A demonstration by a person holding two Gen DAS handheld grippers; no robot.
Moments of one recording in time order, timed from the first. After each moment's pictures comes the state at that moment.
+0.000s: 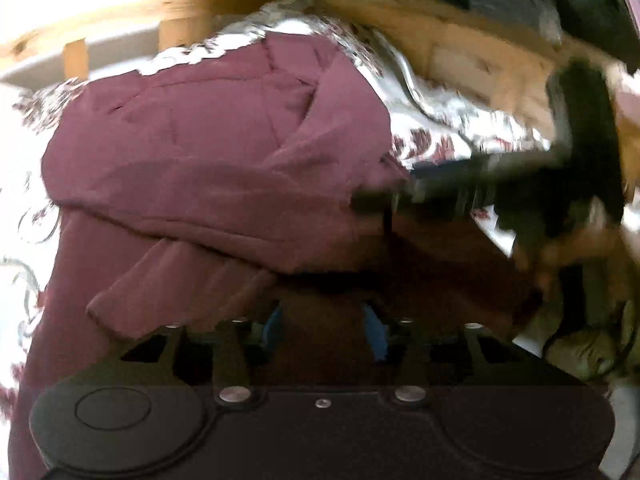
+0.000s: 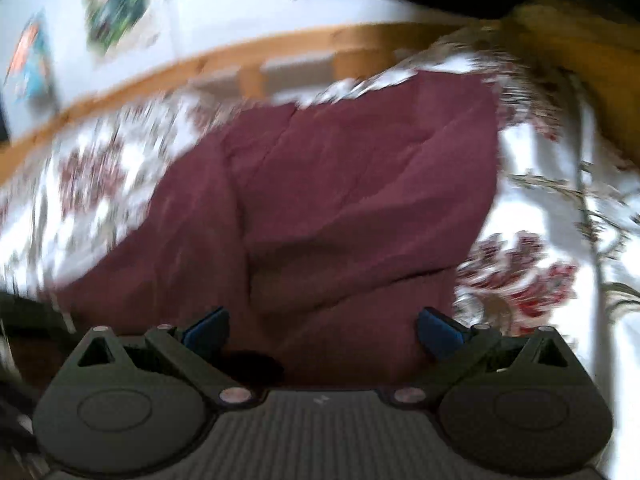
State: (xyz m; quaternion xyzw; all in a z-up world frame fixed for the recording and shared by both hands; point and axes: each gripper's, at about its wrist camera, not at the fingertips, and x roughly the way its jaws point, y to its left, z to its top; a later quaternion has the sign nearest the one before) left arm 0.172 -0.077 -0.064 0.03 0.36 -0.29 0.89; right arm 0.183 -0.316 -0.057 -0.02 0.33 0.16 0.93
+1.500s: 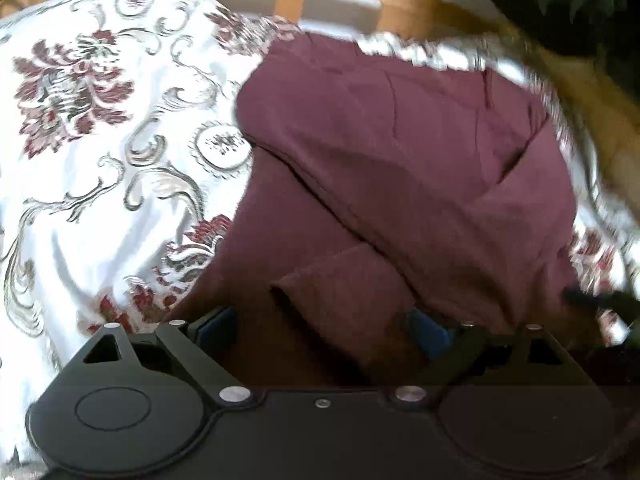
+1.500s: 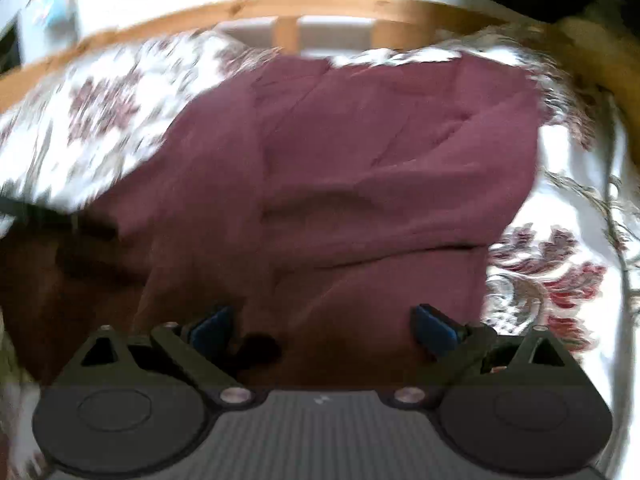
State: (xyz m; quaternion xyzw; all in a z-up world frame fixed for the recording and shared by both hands) left arm 0.206 -0.006 -0.060 -0.11 0.40 -0.05 0.91; right arm 0.176 -0.291 -0.069 -0.11 0.35 0.17 0.91
